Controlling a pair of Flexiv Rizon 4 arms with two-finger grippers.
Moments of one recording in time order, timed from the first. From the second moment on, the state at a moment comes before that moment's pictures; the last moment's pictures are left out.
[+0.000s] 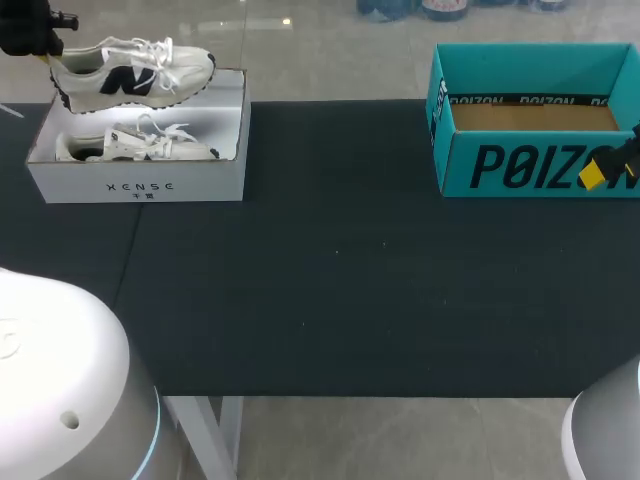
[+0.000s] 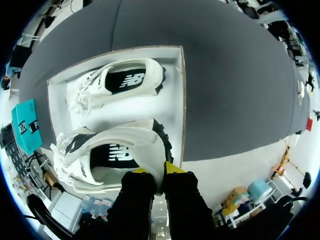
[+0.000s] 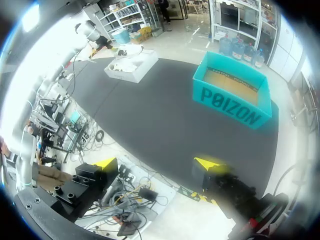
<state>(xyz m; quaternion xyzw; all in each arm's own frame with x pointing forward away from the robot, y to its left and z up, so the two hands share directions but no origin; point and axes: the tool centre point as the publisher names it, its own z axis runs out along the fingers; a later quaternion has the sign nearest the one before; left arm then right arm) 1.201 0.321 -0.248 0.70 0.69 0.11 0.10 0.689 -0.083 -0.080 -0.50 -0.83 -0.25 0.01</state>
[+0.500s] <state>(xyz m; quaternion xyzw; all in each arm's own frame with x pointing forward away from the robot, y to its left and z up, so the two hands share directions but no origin) 1.225 0.313 -0.306 0.73 0.68 0.11 0.06 0.689 -0.083 -0.080 -0.50 -0.83 -0.25 0.01</state>
